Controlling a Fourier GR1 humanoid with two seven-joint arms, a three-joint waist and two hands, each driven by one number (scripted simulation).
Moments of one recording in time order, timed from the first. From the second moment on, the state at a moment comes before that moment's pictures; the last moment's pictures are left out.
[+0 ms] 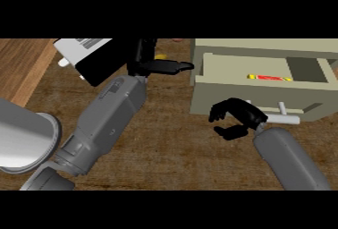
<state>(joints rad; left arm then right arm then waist) -1.06 0.05 -0.22 -0.52 0.66 0.19 -0.57 -0.49 -0.30 0.32 -1.00 0.51 0.31 -0.17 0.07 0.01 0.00</state>
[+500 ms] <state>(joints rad) -0.95 0.13 -0.23 -0.64 0.68 0.11 -0.53 -0.75 -0.31 0.15 -0.62 0.48 0.18 -0.37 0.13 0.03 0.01</state>
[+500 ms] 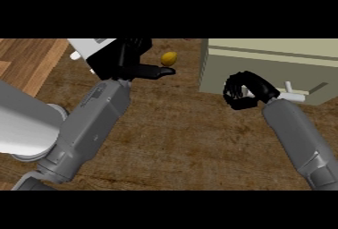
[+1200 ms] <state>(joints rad) -0.87 0.20 -0.25 -0.72 0.68 0.02 -0.49 -0.78 -0.35 0.07 -0.55 0.38 0.32 -0.43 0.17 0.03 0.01</state>
